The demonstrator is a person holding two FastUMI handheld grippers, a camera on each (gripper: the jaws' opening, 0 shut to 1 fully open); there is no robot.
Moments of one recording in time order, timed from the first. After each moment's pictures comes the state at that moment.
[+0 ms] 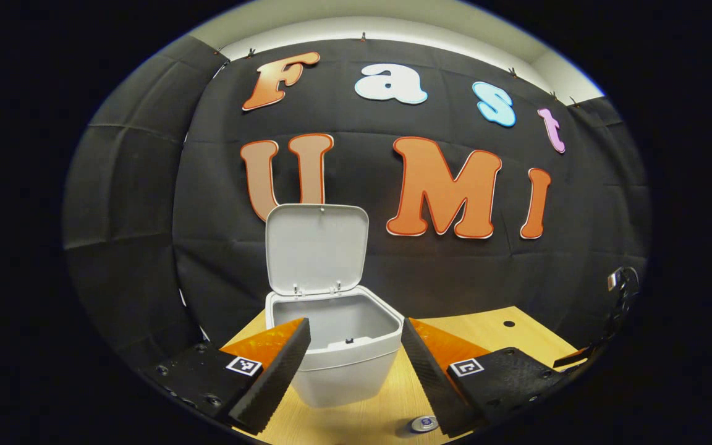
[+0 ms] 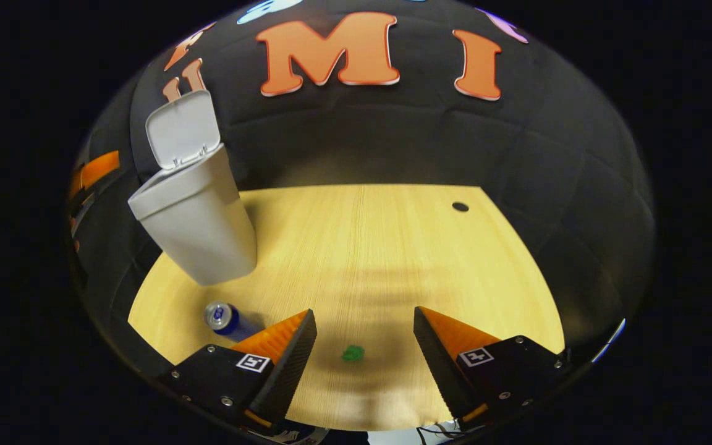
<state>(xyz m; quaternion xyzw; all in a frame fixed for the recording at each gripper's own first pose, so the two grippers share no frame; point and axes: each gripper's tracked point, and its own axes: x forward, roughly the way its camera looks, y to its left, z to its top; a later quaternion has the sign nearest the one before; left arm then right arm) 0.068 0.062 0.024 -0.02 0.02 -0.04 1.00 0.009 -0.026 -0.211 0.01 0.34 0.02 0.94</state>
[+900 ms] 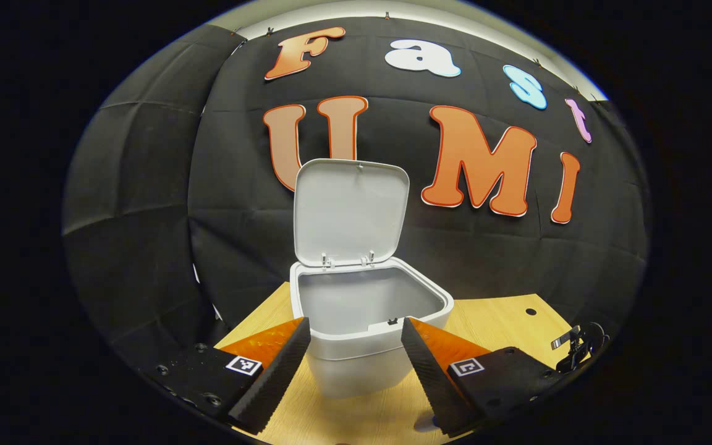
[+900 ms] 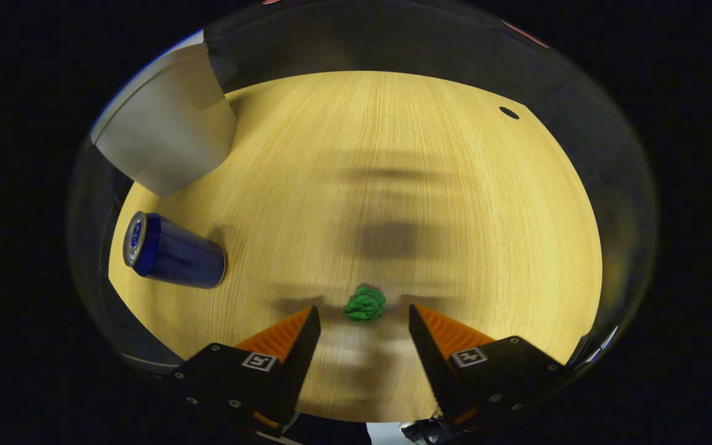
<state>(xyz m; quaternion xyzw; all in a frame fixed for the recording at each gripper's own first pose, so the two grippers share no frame) 0.101 0.103 -0.021 -0.02 0.08 0.00 1.00 0.013 -0.006 -0.341 -0.03 0.52 0.04 0.85</state>
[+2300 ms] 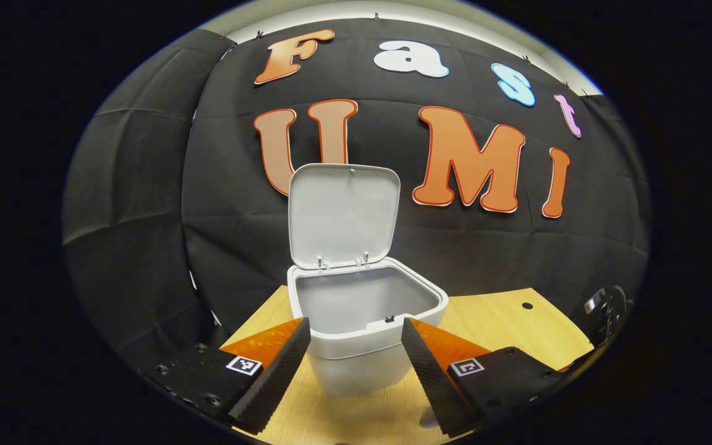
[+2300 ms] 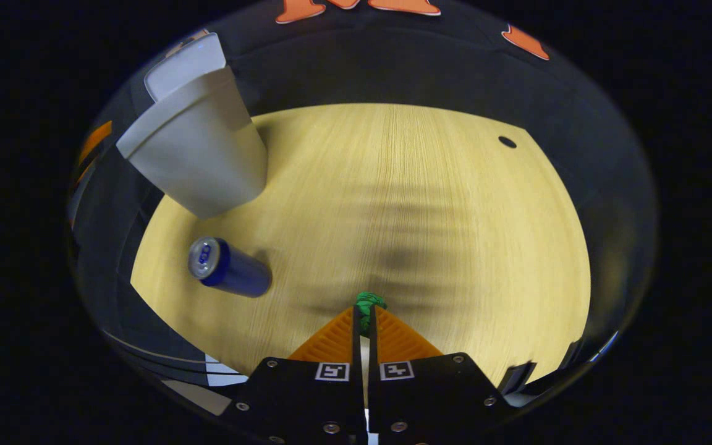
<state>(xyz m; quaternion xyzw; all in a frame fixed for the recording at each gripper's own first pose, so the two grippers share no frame) 0.090 0.100 -0.015 -0.01 0.07 -0.02 1.00 0.019 0.005 -0.229 -0.03 0.45 0.08 0.89</state>
